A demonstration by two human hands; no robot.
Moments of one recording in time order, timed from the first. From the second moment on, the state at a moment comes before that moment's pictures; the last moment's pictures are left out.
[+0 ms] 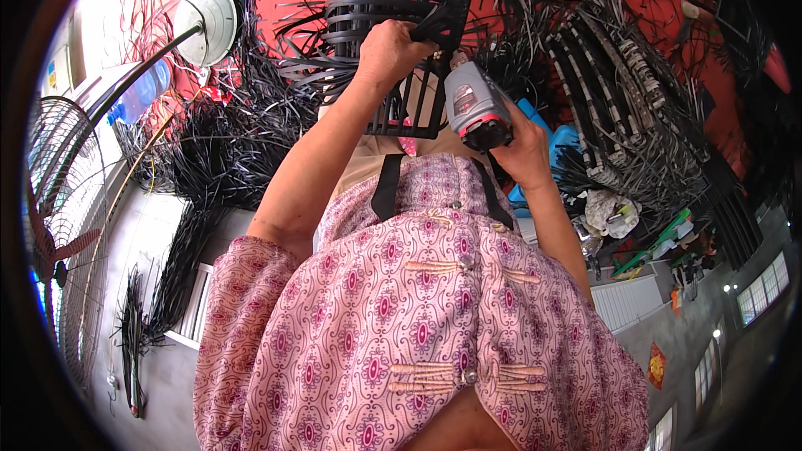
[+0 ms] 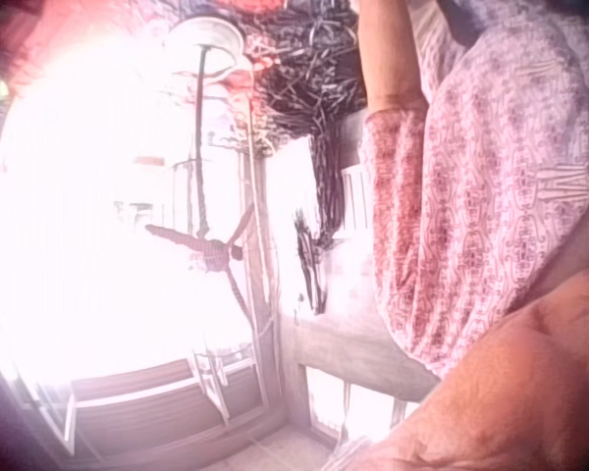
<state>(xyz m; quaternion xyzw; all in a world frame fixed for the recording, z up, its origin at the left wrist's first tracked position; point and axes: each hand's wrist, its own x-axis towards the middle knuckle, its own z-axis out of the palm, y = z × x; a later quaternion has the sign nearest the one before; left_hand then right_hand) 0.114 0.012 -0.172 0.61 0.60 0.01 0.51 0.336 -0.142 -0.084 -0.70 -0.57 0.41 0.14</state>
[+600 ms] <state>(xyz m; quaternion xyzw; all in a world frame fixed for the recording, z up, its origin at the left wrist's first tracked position) 0.115 0.012 -0.175 0.61 0.59 0.02 0.52 0.331 -0.134 -0.080 -0.70 -0.58 0.39 0.12</state>
